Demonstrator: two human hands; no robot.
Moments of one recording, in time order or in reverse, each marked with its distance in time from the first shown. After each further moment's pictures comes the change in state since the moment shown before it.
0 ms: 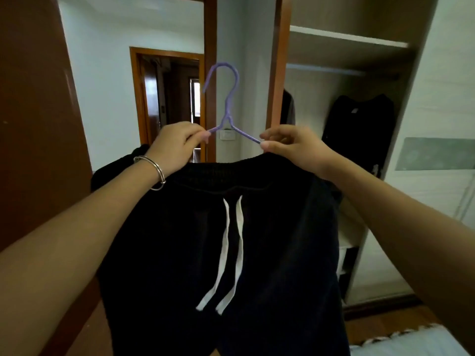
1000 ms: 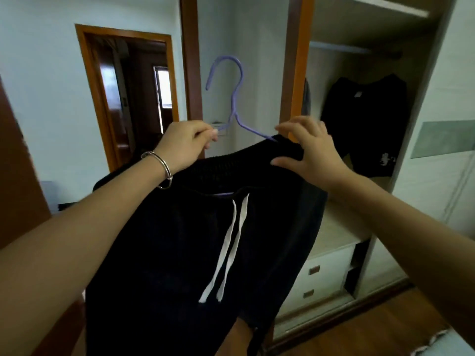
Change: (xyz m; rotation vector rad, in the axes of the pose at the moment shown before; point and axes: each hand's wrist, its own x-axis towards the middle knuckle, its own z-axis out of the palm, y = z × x) left_hand 0.115 -0.184 0.096 -0.196 -0.141 -0.020; right_hand 0.156 0.081 0.104 -0.581 0.284 -0.074
